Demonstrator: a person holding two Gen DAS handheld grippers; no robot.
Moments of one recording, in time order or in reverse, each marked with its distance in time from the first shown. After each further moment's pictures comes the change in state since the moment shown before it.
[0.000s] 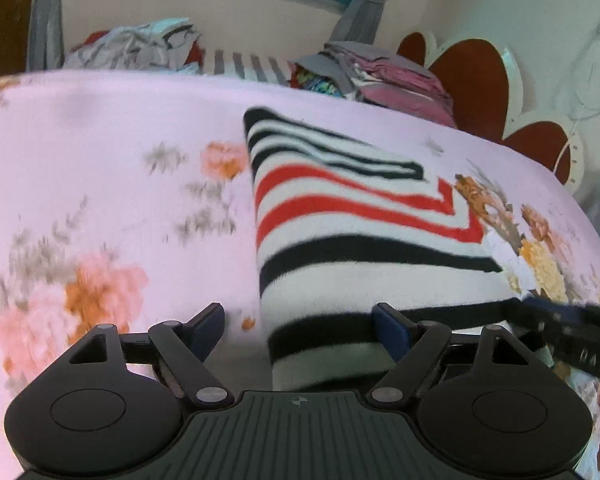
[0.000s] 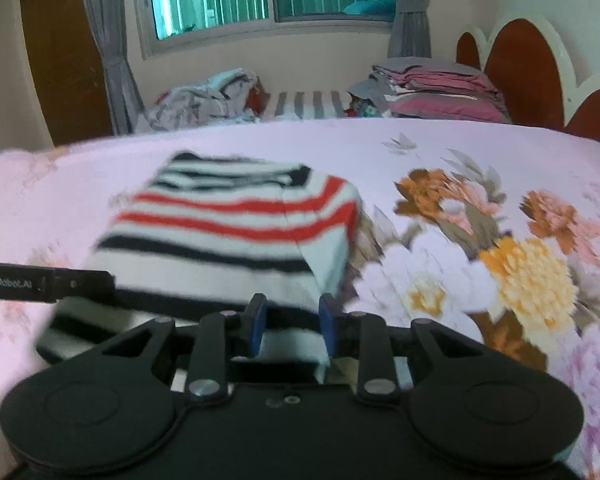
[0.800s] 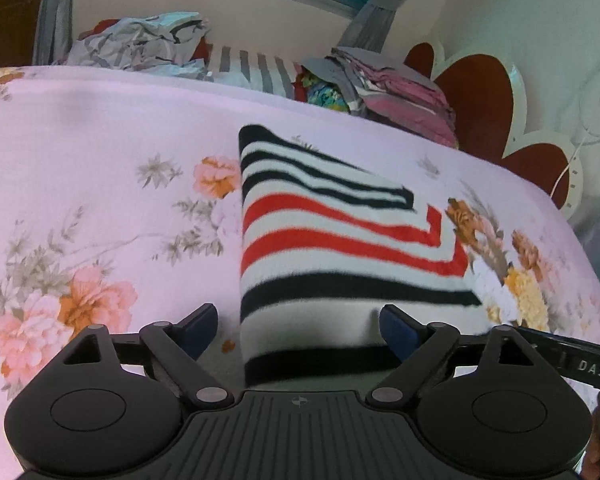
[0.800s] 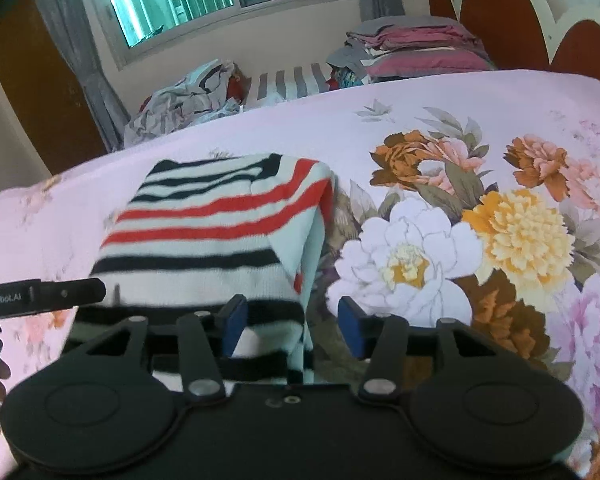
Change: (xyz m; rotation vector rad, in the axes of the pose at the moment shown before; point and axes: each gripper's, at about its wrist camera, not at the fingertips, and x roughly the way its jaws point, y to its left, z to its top) left arm -0.008 -0.011 0.030 -0.052 0.007 -0.022; right arm -0.002 -0.034 0.025 0.188 0.054 0.086
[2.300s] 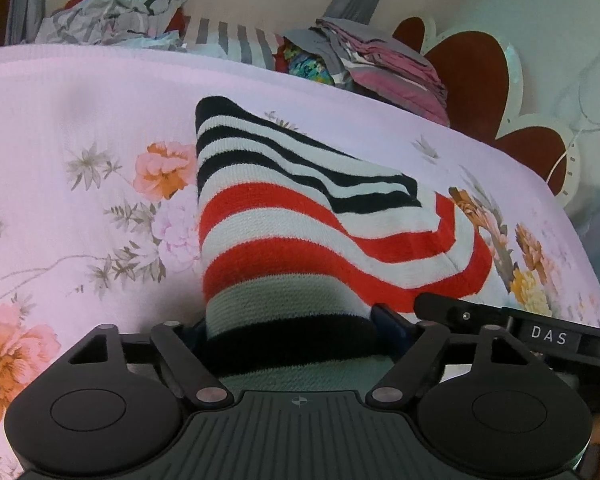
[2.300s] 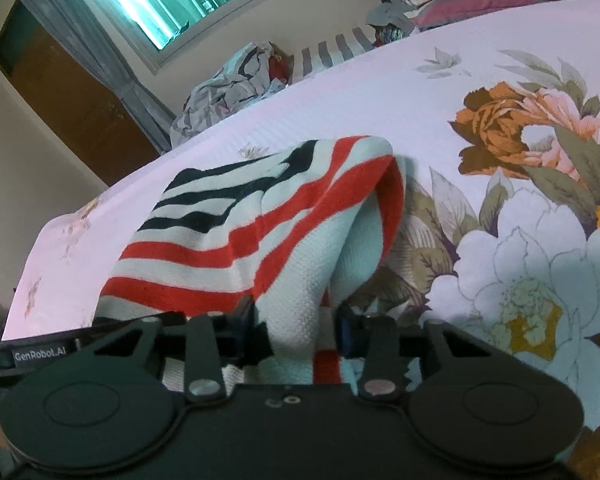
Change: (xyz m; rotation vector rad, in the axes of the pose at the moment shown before) left arm 0.069 -0.012 0.025 0.005 0.087 -0.064; right arm 0.088 -0.008 0.031 0.129 0.074 0.242
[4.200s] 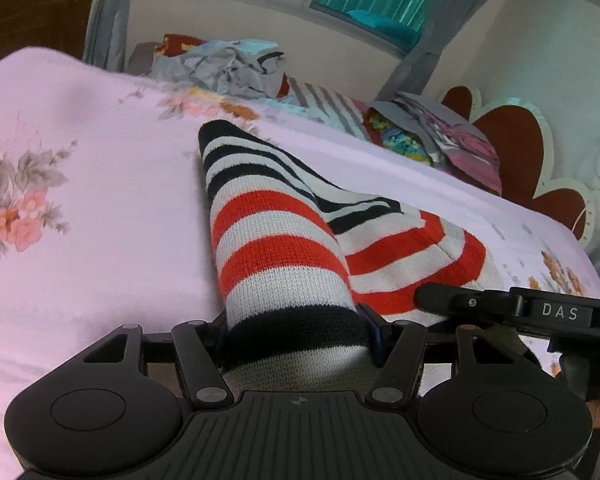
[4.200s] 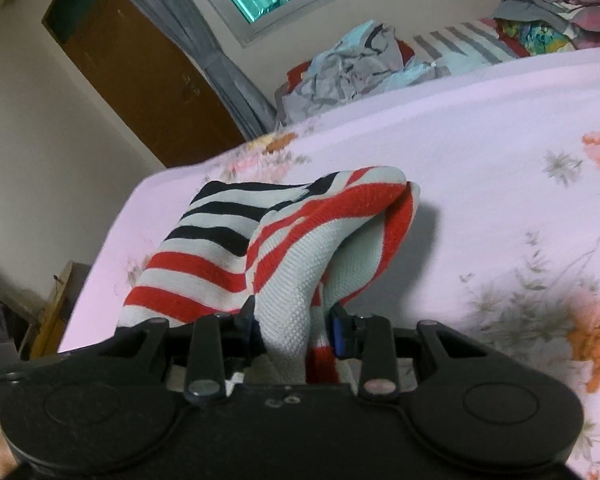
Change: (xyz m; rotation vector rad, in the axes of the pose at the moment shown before) left arm -0.193 0.419 0.020 -0.022 -0.131 0.024; right arm 0.172 0.396 -0.094 -0.062 -0.010 0.084
